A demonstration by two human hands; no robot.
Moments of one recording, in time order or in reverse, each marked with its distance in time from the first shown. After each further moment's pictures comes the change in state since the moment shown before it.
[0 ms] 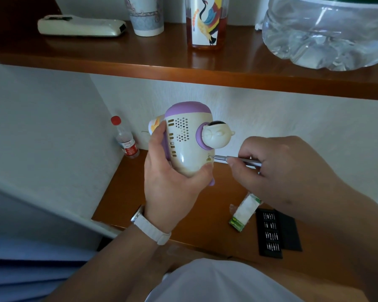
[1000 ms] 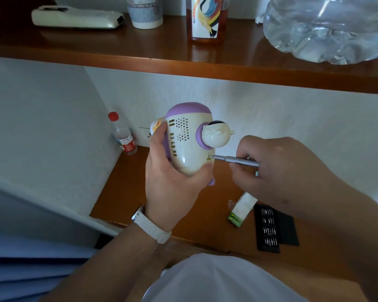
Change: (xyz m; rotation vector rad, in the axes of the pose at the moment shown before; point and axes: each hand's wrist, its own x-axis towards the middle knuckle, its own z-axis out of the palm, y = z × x) left_hand -0.005 -0.003 0.000 -0.023 -0.026 -0.024; right_hand -0.004 0.000 0.004 -0.047 -0.083 -0.023
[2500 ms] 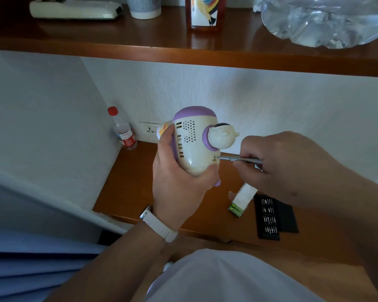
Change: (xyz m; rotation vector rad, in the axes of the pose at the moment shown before) left_hand -0.022 -0.003 0.000 -0.007 -0.053 -0.038; right_hand -0.014 0.000 0.000 -0.079 -0.048 -0.028
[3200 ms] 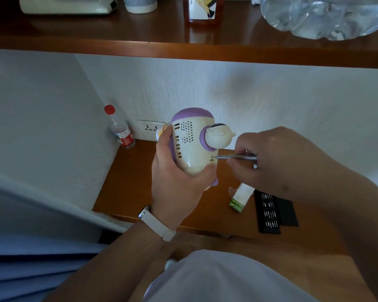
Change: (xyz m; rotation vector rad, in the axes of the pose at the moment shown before) left_hand 0.001 -0.009 -0.004 -0.028 -0.043 -0.024; right_hand 0.007 -0.007 0.008 -0.001 -0.046 0.043
